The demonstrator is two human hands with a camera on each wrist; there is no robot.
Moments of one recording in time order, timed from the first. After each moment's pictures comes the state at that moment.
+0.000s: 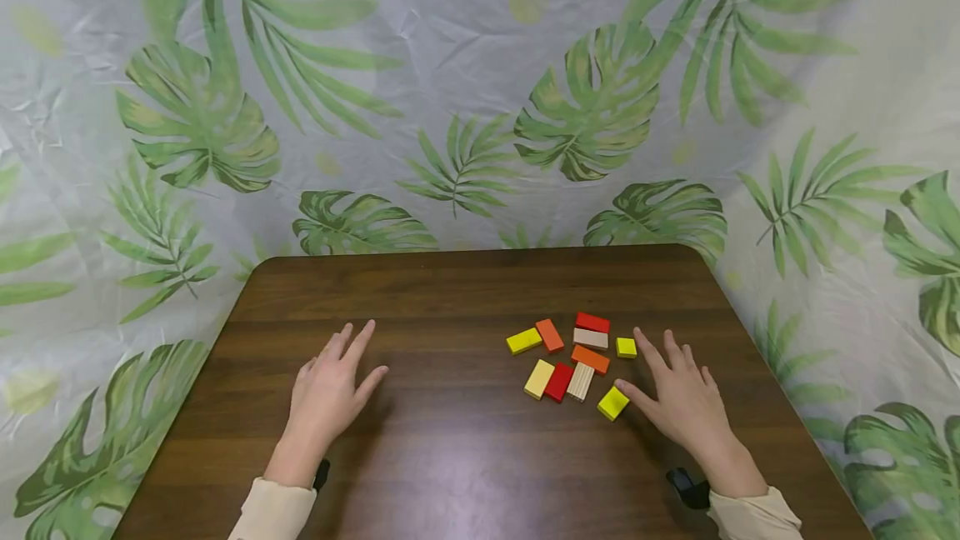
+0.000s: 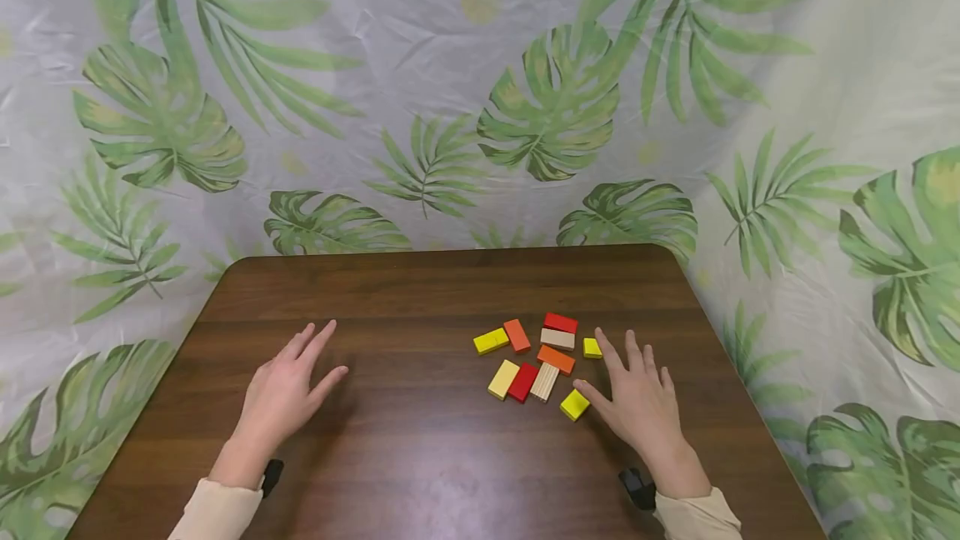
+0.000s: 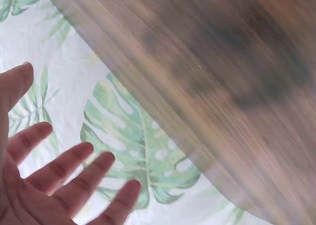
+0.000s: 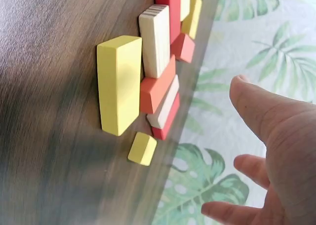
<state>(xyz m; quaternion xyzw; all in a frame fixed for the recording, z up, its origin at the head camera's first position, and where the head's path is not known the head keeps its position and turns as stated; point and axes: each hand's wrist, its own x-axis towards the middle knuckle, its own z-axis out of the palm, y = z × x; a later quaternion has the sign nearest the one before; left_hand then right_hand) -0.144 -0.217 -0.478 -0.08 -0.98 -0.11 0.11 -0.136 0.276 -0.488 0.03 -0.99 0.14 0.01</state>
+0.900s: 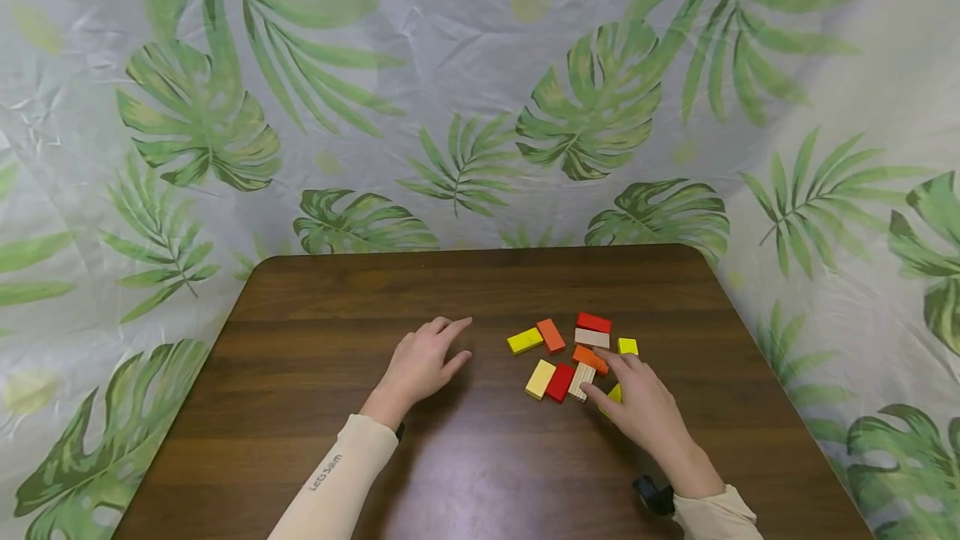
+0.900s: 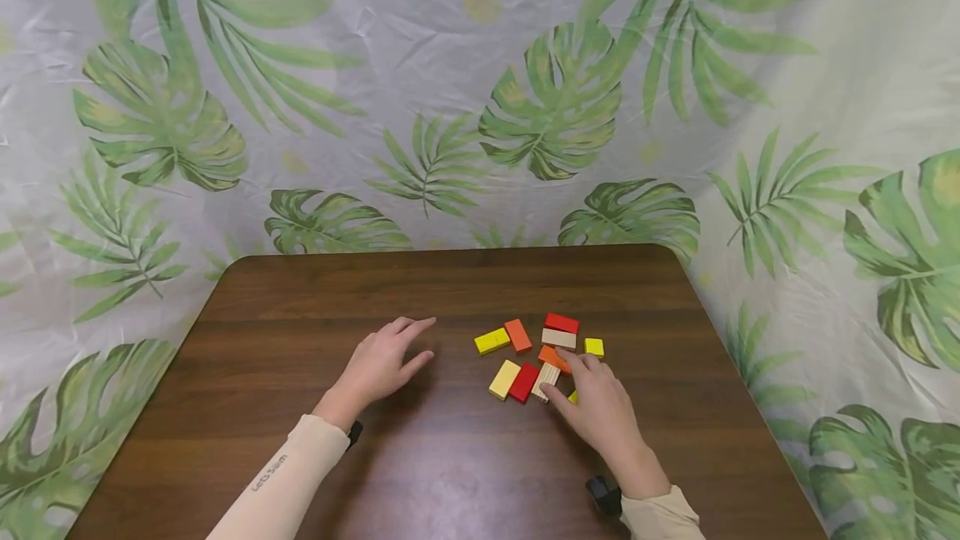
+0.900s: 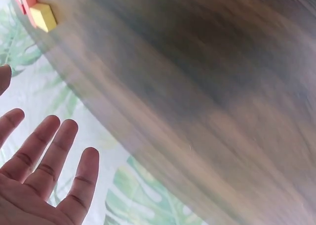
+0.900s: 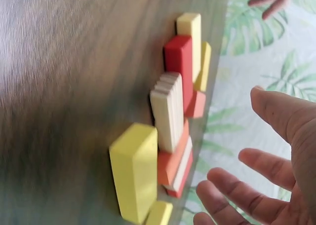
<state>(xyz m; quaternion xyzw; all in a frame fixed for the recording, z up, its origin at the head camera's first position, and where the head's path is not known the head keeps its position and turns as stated) -0.207 -0.120 -0.505 -0.24 -0.95 -0.16 0.08 -0.142 0.227 -0.507 0.06 -0.98 0.21 0.02</state>
